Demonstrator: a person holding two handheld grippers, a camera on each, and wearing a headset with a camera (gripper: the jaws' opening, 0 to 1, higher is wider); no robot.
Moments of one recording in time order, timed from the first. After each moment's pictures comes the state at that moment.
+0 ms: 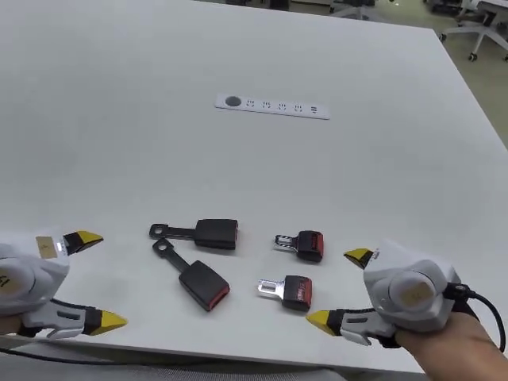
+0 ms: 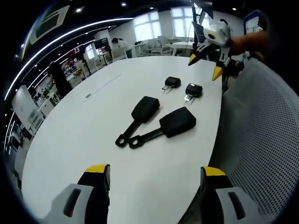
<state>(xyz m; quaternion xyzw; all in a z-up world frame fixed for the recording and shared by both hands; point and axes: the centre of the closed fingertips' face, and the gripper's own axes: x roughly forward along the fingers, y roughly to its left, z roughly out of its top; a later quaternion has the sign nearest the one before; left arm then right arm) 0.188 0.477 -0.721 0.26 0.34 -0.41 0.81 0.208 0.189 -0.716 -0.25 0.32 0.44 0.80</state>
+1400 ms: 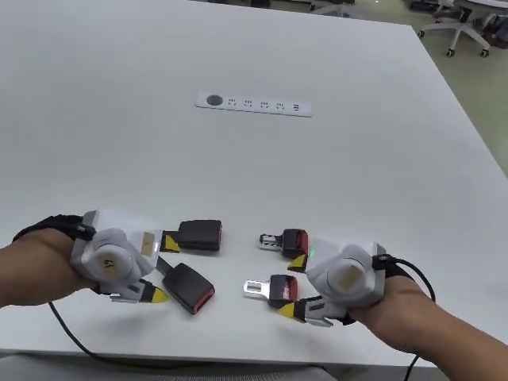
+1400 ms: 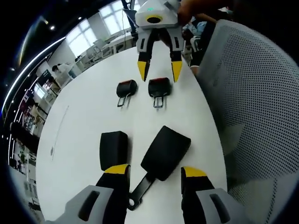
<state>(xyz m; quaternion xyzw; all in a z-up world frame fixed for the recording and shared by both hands) 0.221 0.381 -0.752 0.42 0.29 -0.57 0.64 0.211 0.224 -0.757 -0.32 0.33 0.54 0.71</state>
